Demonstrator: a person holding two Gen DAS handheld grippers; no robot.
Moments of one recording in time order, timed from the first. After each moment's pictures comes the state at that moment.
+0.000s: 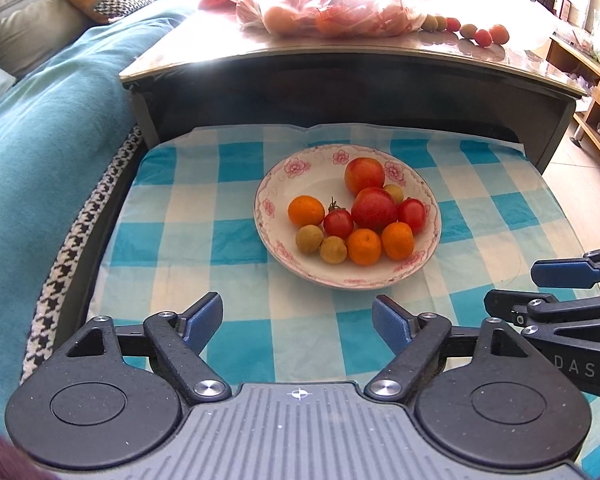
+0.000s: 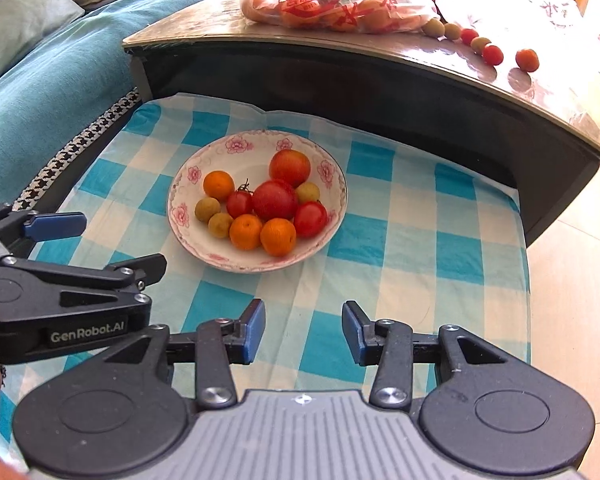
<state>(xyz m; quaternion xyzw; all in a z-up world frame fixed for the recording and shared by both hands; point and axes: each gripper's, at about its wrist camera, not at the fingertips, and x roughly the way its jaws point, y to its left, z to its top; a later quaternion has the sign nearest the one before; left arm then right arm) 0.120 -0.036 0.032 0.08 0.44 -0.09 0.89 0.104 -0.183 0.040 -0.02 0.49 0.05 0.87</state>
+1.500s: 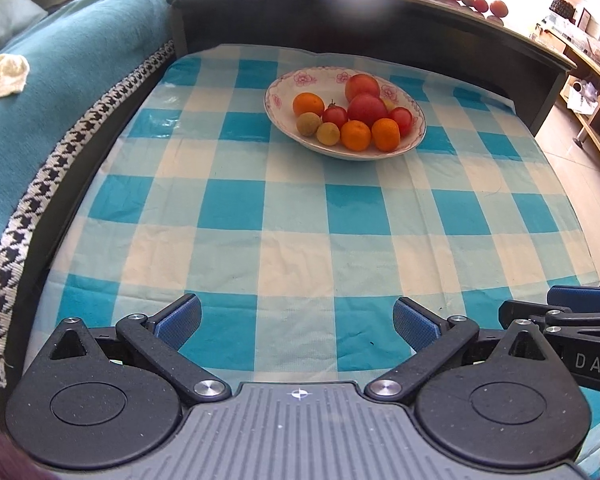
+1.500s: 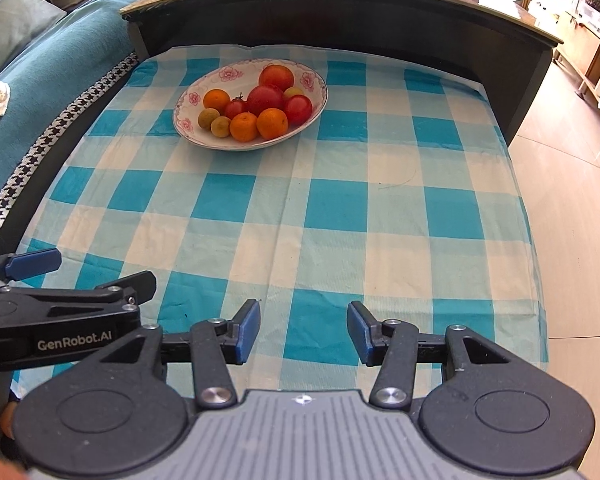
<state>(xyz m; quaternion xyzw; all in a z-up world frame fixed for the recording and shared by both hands) 0.029 -0.020 0.002 0.03 0.48 -0.07 0.88 0.005 -0.194 0.017 0.04 0.52 0.02 0.85</state>
